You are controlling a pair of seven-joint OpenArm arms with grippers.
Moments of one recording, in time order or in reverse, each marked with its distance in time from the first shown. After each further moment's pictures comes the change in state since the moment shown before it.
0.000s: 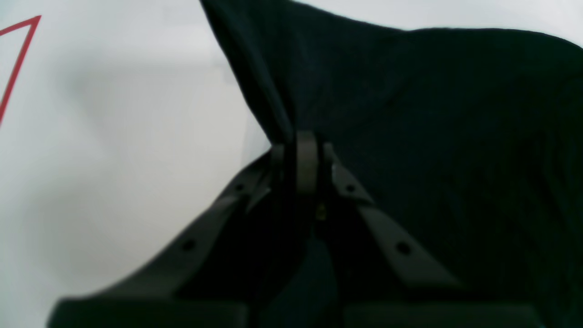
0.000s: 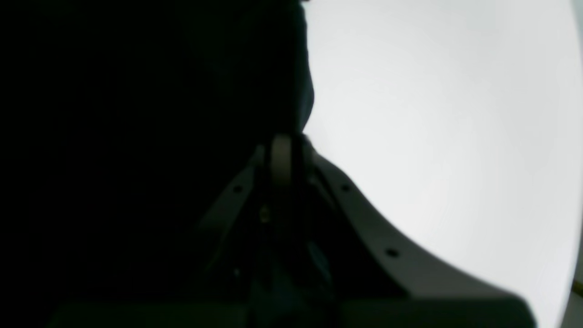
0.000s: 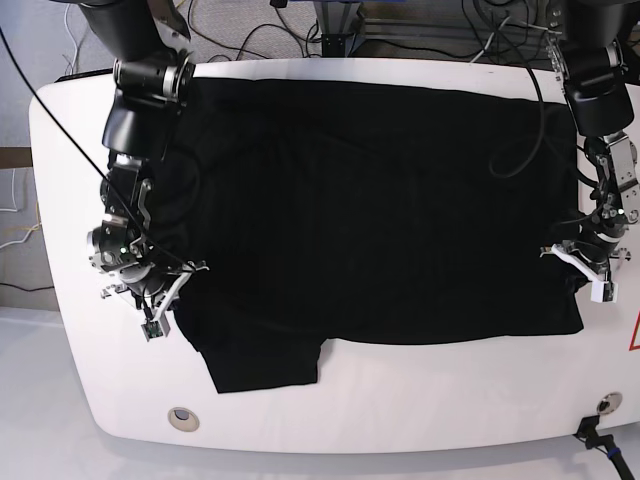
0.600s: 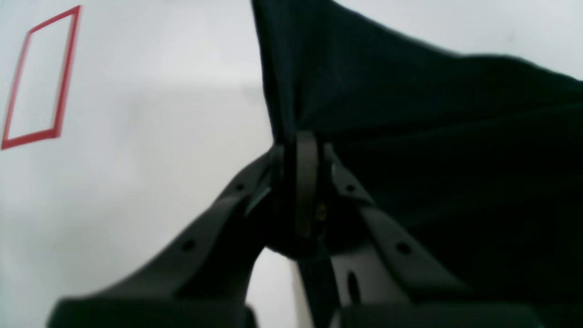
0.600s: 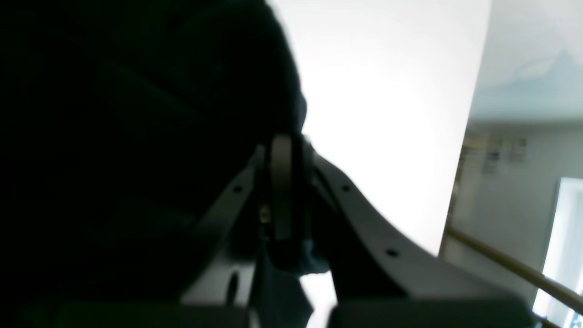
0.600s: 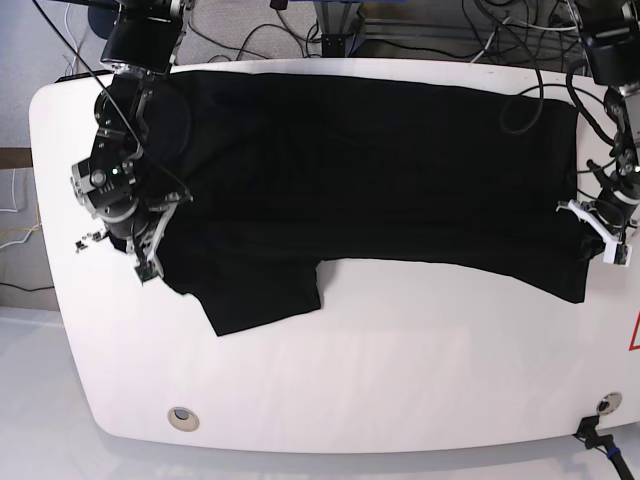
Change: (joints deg) left arm 15.9 -5.5 -1.2 15.0 -1.8 -0.3 0.0; right arm -18.8 0.3 0.0 34.6 0.1 3.5 -18.0
